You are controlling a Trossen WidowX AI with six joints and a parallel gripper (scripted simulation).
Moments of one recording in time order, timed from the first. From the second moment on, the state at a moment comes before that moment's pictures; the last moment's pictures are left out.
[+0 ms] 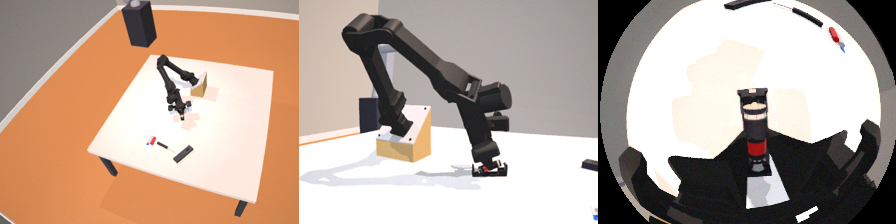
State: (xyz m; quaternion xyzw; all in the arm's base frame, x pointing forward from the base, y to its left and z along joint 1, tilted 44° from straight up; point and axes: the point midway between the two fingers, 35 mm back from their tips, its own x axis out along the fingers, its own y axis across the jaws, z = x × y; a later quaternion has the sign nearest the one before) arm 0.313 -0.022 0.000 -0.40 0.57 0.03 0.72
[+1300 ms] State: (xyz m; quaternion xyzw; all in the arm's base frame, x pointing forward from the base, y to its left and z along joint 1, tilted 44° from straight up) arm 0.317 -0.024 -0.004 -0.38 0.65 -0.02 0.65
